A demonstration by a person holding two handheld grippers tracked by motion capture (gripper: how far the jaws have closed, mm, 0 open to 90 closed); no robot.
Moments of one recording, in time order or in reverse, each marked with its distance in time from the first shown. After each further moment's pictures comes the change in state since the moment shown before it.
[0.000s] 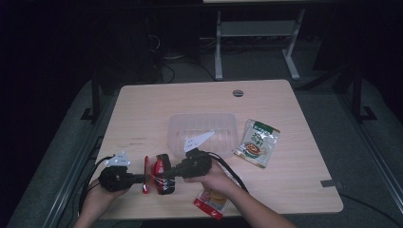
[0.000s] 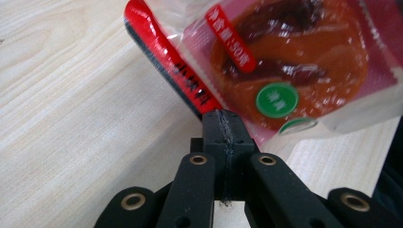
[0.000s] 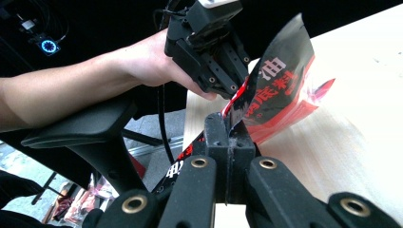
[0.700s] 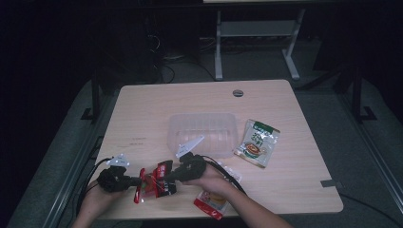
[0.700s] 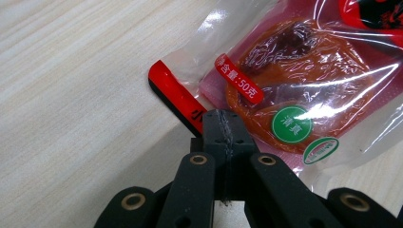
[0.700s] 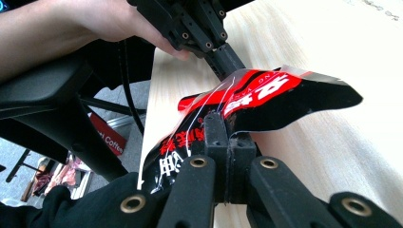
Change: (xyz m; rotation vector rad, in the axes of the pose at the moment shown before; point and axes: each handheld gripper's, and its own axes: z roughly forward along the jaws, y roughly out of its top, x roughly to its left) left arm 0.013 -0.012 0.009 0.094 0.032 -0.049; right arm -0.016 -0.015 0.025 0.146 -0.084 0.006
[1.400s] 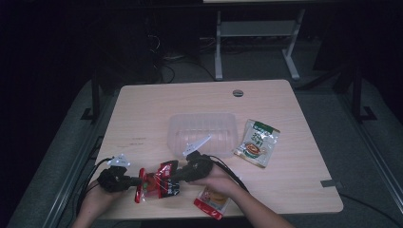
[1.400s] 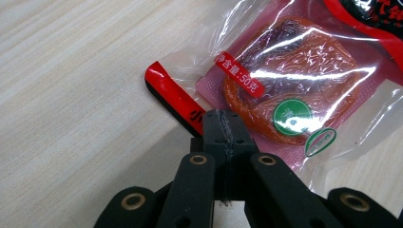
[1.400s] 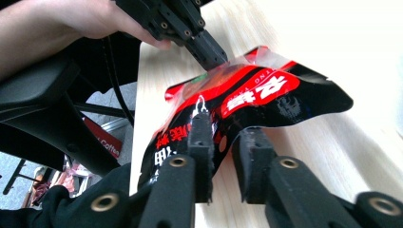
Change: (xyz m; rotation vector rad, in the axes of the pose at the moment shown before) left arm -0.002 0.001 0.000 0.005 0.005 -0.006; right arm -0.004 -0.010 -0.015 0.014 -0.051 0.074
